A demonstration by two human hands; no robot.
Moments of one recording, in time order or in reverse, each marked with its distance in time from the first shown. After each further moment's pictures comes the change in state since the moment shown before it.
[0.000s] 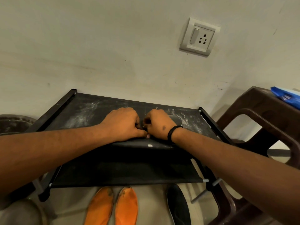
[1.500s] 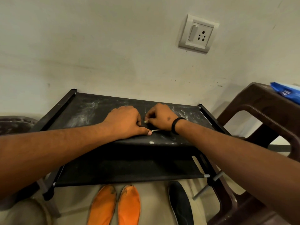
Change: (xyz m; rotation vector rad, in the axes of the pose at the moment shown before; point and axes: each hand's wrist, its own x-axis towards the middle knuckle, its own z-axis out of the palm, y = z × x) left_hand 0.001 0.003 -0.001 0.004 0.011 -0.007; right_hand 0.015 0.020 -0.007 0.090 0.040 -0.061
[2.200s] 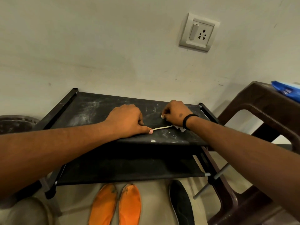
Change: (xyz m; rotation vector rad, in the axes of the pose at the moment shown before) left_hand 0.004 -0.001 0.004 0.008 -0.004 0.002; right_hand -0.004 0.035 -0.020 -0.115 0.049 0.162
